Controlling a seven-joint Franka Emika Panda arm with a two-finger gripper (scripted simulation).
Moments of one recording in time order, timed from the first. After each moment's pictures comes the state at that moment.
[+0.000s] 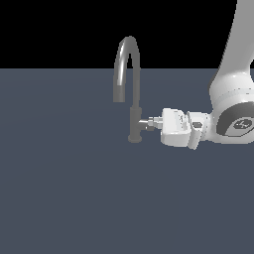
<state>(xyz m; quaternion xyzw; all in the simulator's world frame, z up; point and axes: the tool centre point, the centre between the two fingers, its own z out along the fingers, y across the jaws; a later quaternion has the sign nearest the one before) -0.002 -0.081 0.122 -0.44 0.55 0.42 0.57</state>
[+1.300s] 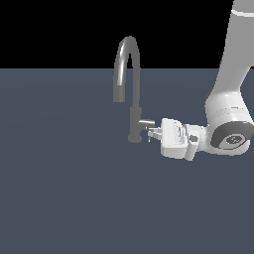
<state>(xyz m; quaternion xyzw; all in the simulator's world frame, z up) 0.009 -0.087 0.074 -0.45 0.54 0.43 0.57</state>
